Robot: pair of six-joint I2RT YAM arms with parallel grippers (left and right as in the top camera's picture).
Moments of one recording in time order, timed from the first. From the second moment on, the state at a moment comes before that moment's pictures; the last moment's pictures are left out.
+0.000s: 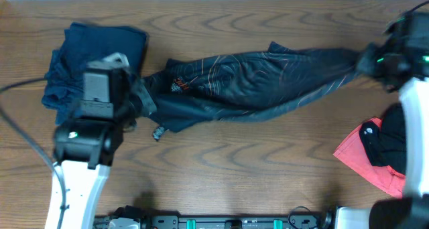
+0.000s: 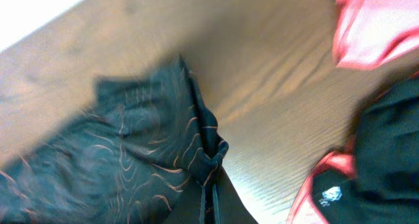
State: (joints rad) left arm -0.14 1.10 1.25 -0.93 0.06 -0.53; right arm -0.22 1.51 1.58 -1.00 -0.04 0.32
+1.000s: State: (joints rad) left arm -0.29 1.58 1.48 -1.05 0.34 -0.41; right arm -0.30 1.53 1.85 -1.26 -0.03 0.23
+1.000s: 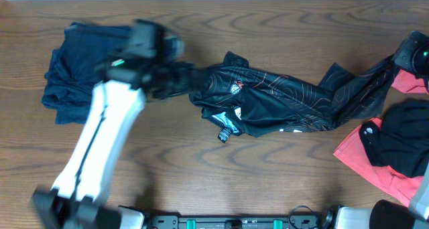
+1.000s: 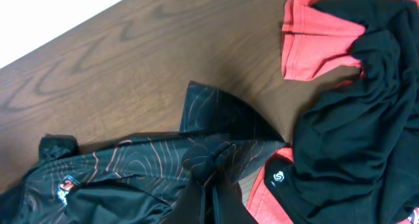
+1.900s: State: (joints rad) left arm -0.57 2.09 1.48 -0.66 0.49 -0.35; right arm -0.30 1.55 1.85 -1.27 -0.01 0.23
